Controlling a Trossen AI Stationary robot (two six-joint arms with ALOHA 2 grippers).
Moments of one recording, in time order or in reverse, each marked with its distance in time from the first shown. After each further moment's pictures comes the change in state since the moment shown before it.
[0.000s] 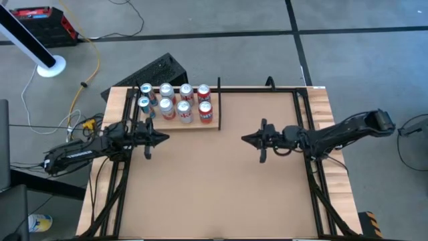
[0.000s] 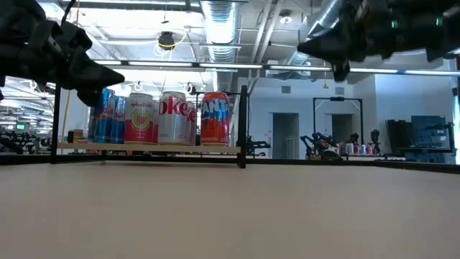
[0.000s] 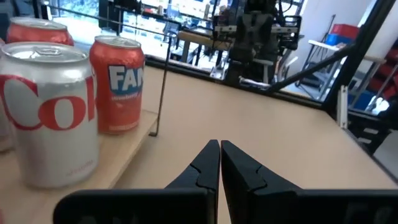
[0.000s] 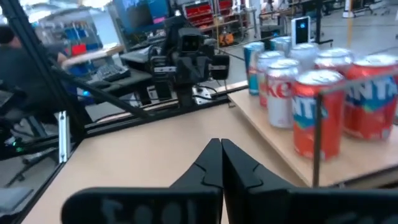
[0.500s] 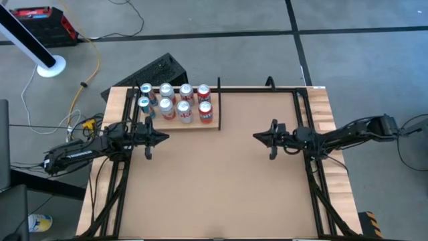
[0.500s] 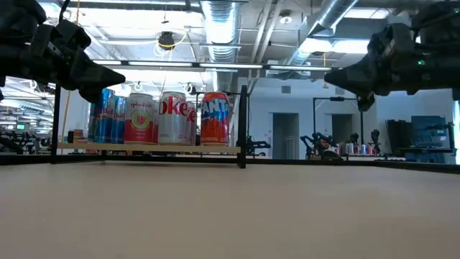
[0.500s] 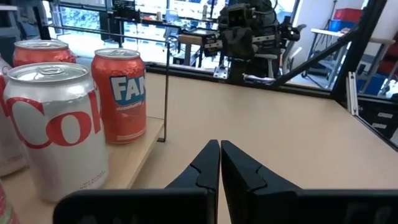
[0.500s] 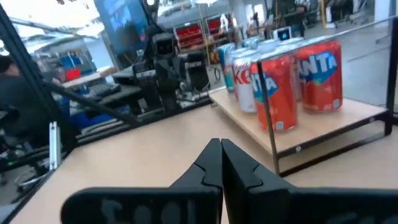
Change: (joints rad) left arm 0.000 0.002 -0.001 0.006 -0.009 0.110; right arm -0.113 -0.096 -0.324 0.308 -0.056 0.047
